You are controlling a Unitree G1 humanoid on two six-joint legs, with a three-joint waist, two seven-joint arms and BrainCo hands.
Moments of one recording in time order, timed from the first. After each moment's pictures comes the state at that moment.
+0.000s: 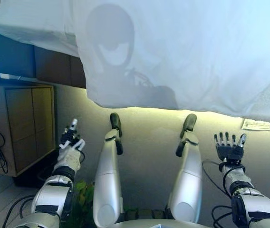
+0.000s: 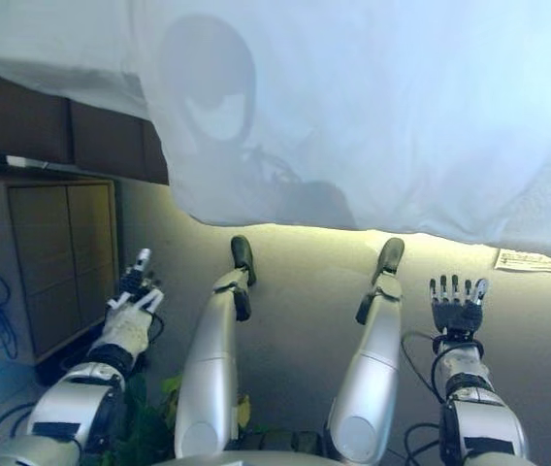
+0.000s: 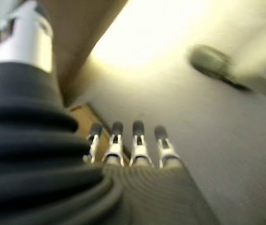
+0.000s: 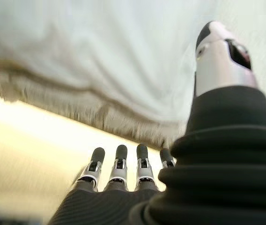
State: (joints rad) left arm -0.45 0.36 0.01 0.88 -1.12 -0.17 0.04; right arm -0.37 -0.44 -0.18 1.08 1.61 -0.05 0.49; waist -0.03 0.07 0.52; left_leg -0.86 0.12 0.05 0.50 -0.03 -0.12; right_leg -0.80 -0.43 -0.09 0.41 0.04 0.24
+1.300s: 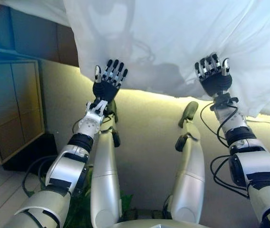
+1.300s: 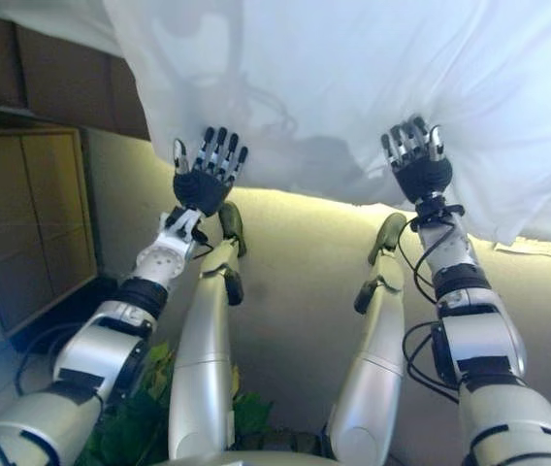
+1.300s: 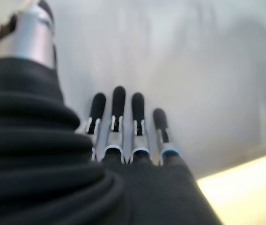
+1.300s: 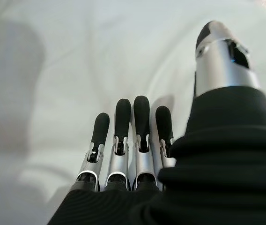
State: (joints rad) left arm -0.84 0.29 -0.22 0.93 -1.52 -0.01 -0.44; right arm -0.88 -0.52 0.05 1.11 1.41 0.04 0.61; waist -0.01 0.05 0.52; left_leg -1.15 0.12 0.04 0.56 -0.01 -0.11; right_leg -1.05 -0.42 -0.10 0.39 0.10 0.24
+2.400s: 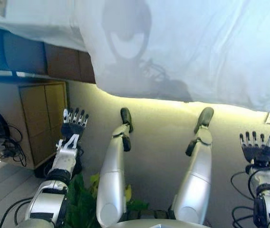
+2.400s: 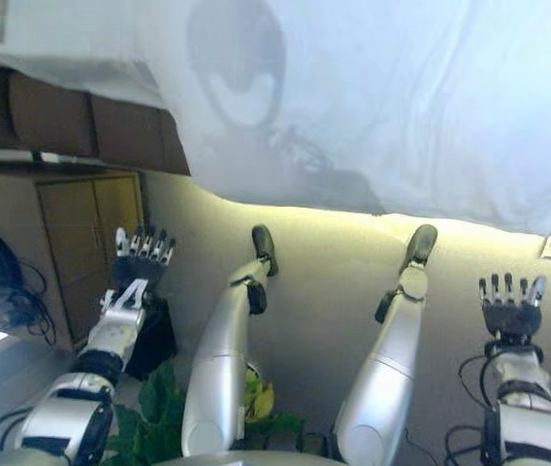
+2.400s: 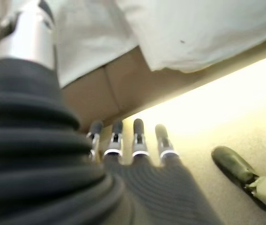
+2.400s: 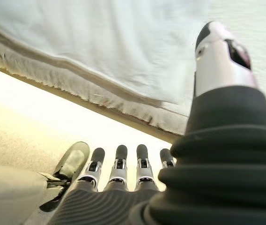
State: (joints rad) left arm -0.35 0.38 -0.01 0.87 -1.51 -0.08 -0.35; right arm -0.28 -0.65 -0.31 1.26 1.62 0.10 0.50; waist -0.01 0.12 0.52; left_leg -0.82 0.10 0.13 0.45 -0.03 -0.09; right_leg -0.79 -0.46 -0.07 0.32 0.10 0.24
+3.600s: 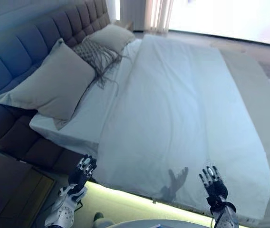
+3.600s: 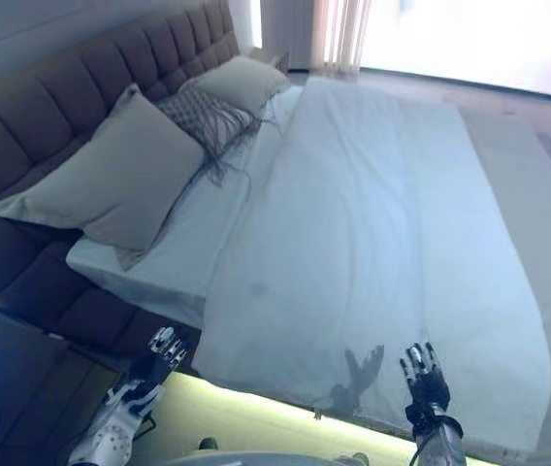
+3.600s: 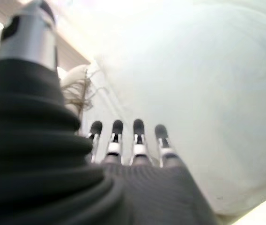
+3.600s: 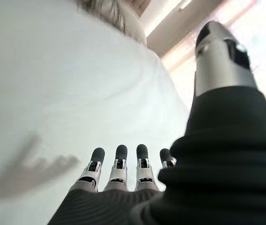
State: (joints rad) left arm 0.15 0.33 -0.04 0.49 -0.86 -0.05 -0.24; right arm 0.21 -0.28 -0.03 0.60 0.93 -0.30 0.11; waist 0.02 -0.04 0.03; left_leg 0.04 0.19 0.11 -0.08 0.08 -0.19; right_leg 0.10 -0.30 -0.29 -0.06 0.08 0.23
